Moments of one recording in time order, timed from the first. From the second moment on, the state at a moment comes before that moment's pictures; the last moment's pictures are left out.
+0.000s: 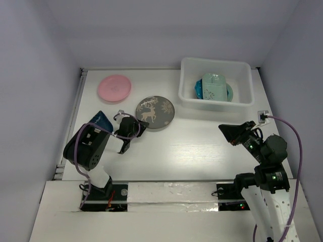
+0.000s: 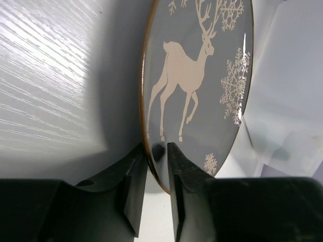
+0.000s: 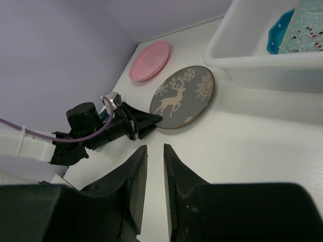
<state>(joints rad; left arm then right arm) -0.42 1.65 0.41 0.69 -0.07 -1.23 0.10 0.29 0.59 -0.30 -0.46 0.63</state>
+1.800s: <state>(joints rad) -0.50 1.37 0.94 0.35 0.05 -1.09 0.10 0.27 0.58 -0.32 -0.44 0.62</state>
